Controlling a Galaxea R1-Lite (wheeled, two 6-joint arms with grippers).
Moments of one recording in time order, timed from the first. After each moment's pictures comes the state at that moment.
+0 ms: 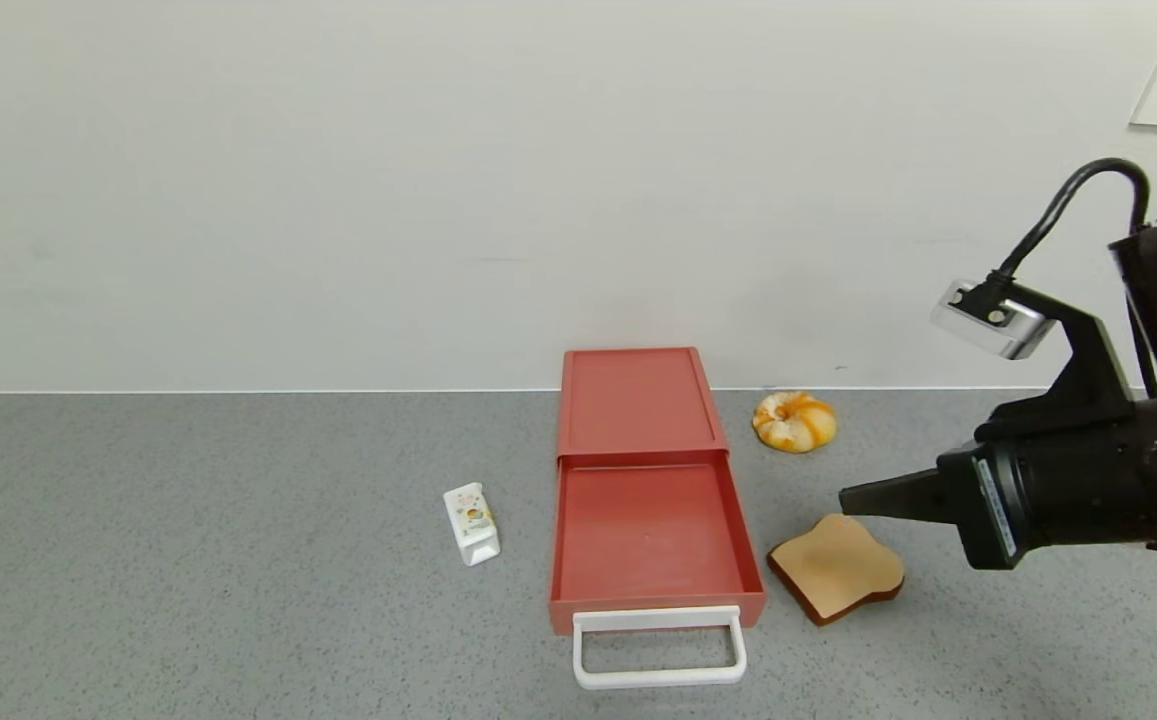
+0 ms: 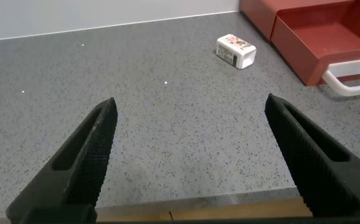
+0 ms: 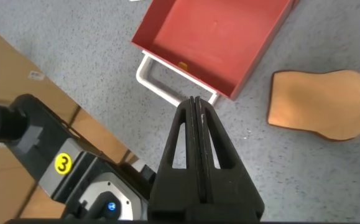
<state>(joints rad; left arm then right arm) 0.00 0.00 0.00 0.00 -0.03 0.06 0.52 1.50 -1.15 0.33 0.28 0.19</state>
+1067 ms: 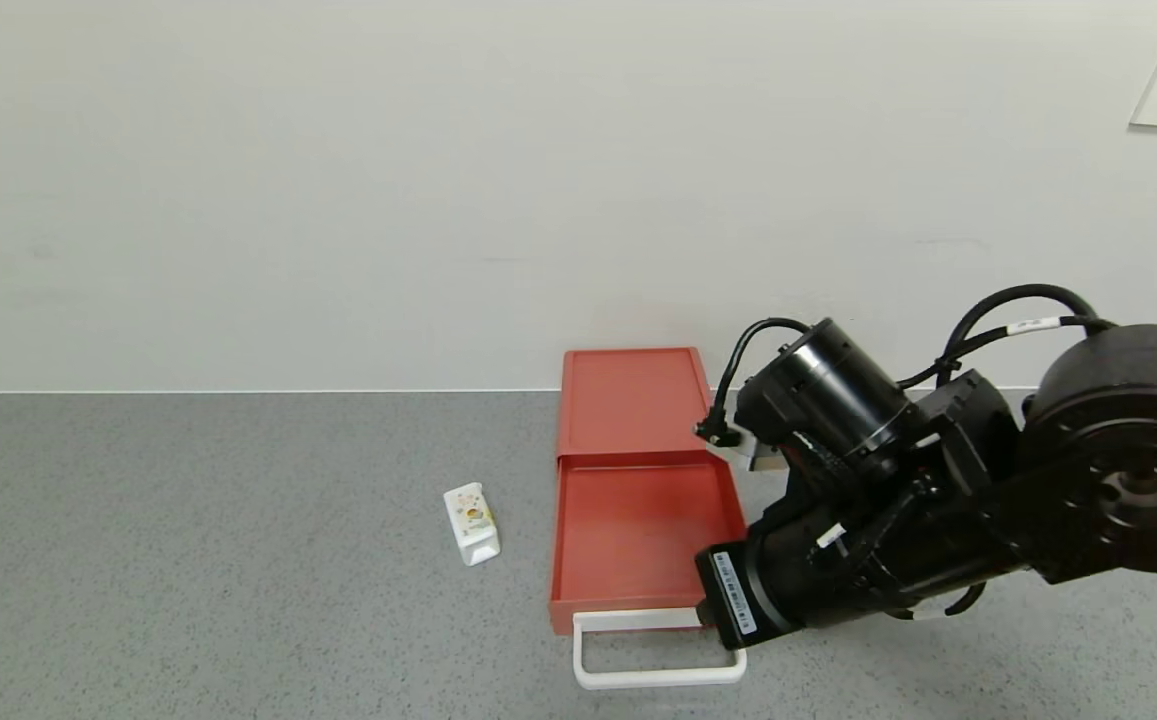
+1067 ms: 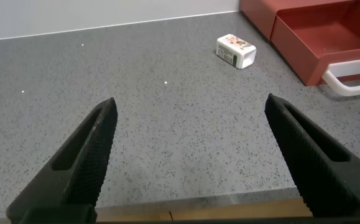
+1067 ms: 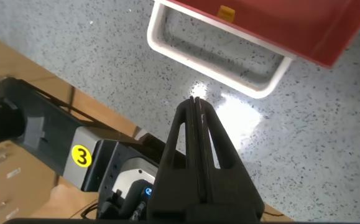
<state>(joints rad) 0.00 0.00 0.00 0.00 -0.03 0.06 0.79 1.86 -1.37 0.52 0.12 0.47</state>
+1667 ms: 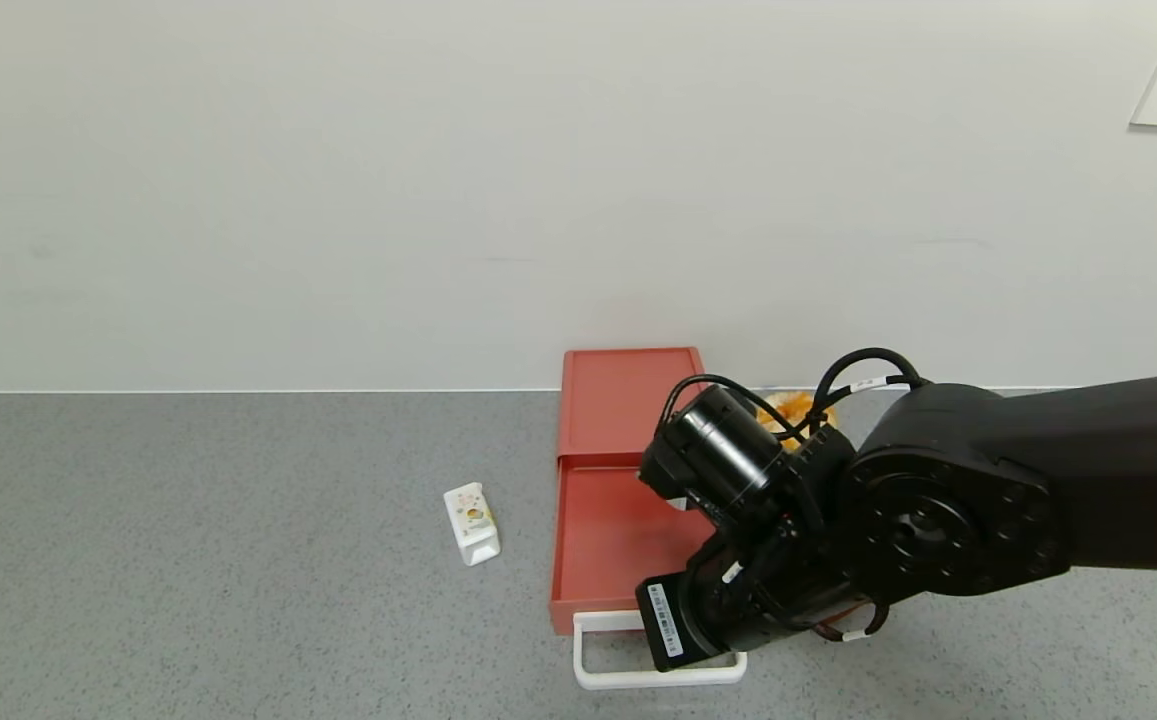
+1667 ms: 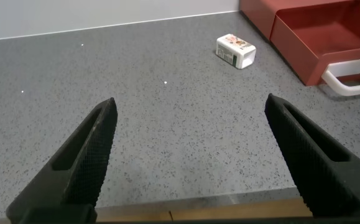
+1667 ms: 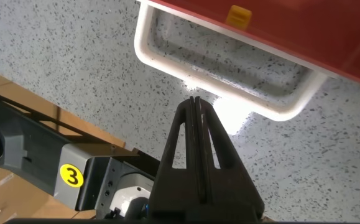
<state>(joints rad) 0.00 0.00 0.00 0.00 -0.03 0.06 0.83 2.02 -1.45 0.52 0.07 0.54</state>
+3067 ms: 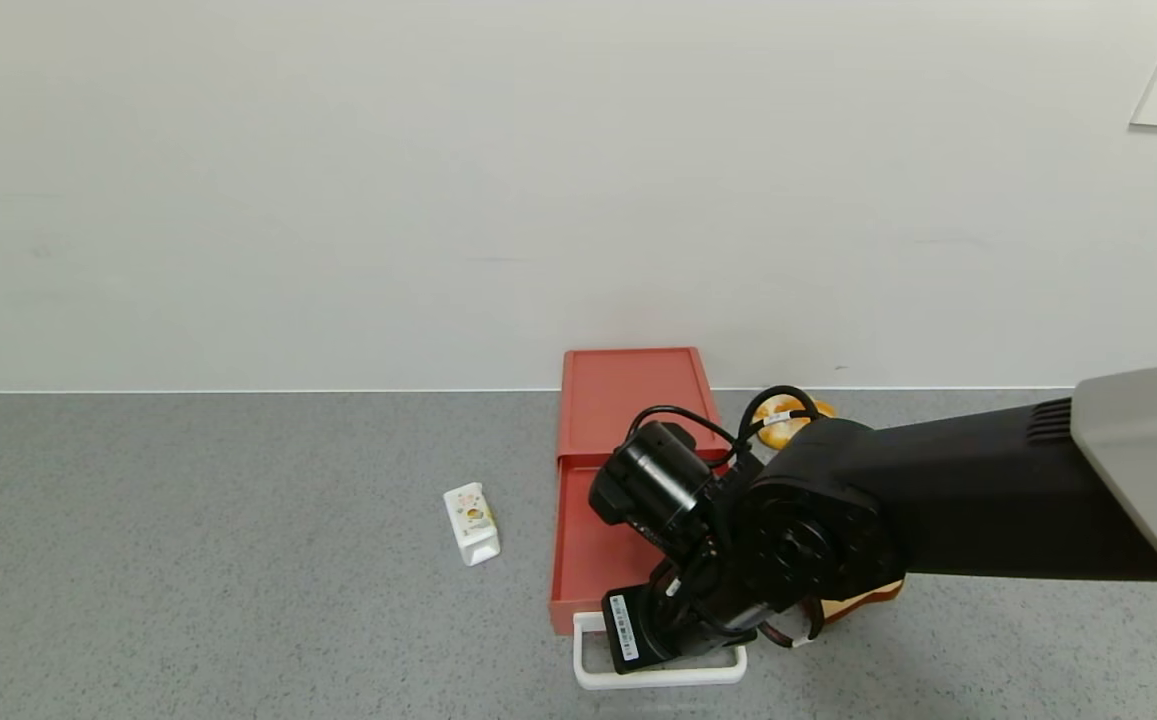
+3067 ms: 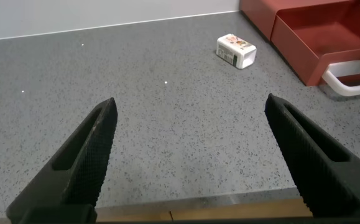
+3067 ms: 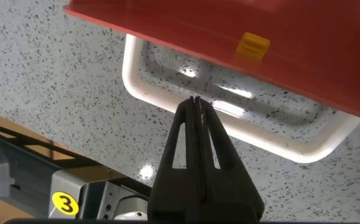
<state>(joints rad) 0.00 0.00 0.00 0.00 -0.03 0.05 0.85 2.16 -1.54 0.52 0.03 0.58</state>
